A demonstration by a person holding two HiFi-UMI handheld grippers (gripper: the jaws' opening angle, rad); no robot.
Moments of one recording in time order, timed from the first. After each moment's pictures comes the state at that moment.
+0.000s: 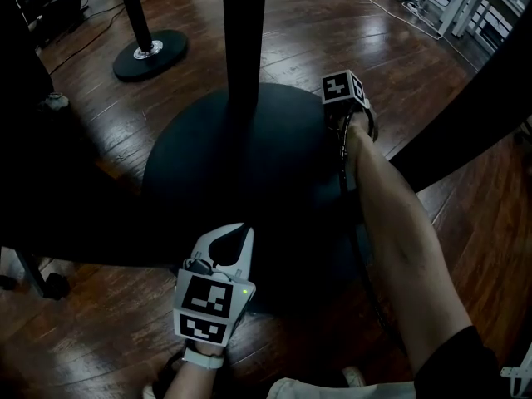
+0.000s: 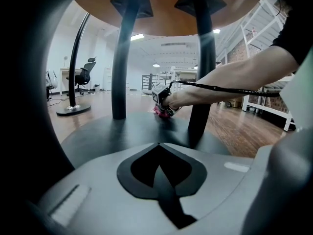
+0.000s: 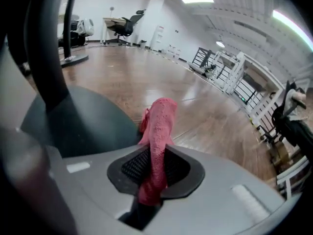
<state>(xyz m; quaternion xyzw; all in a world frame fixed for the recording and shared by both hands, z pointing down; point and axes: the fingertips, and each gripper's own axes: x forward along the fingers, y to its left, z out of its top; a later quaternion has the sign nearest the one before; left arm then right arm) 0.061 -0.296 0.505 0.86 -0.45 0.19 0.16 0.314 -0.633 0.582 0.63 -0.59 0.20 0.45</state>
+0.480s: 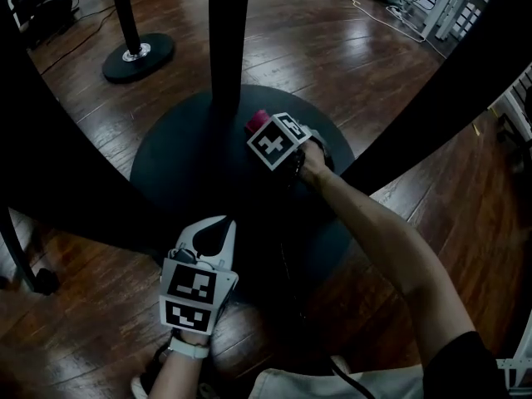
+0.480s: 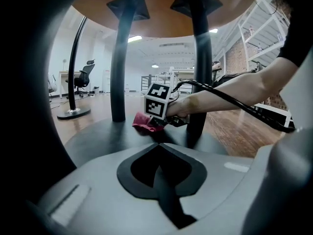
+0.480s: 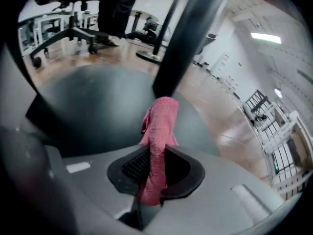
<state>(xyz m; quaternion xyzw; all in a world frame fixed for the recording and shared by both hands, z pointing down) 0.062 -0.288 0.497 0.86 -0.46 0.20 0.14 0.139 -0.503 0.582 0.37 -0.77 0.04 0.52</state>
